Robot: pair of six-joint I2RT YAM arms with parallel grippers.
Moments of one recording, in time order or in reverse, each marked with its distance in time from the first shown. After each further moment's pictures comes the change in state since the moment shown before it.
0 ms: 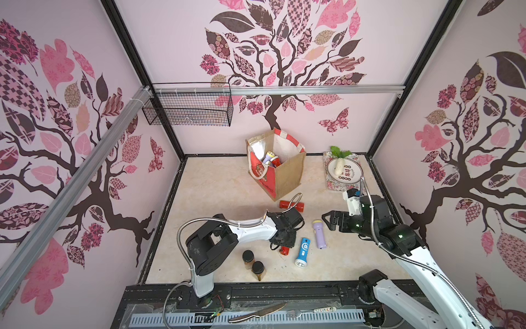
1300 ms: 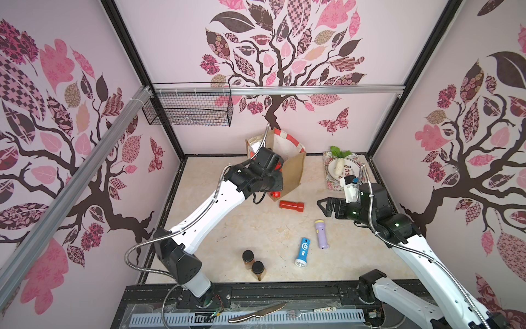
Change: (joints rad) left arm 0.290 -0.177 0.701 -0.417 -0.102 0.154; right arm 0.000 0.119 0.106 0.143 -0.047 0.013
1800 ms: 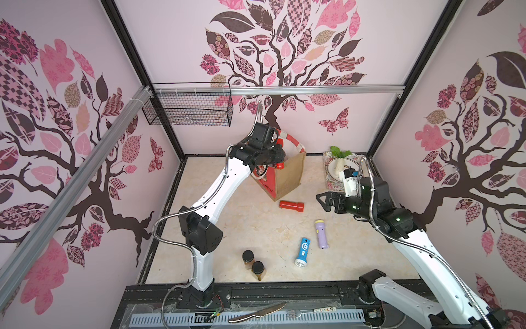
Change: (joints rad) left arm 0.174 0.296 0.327 0.137 0.154 0.034; right arm 0.000 0.048 0.089 0.002 -0.006 -0.050
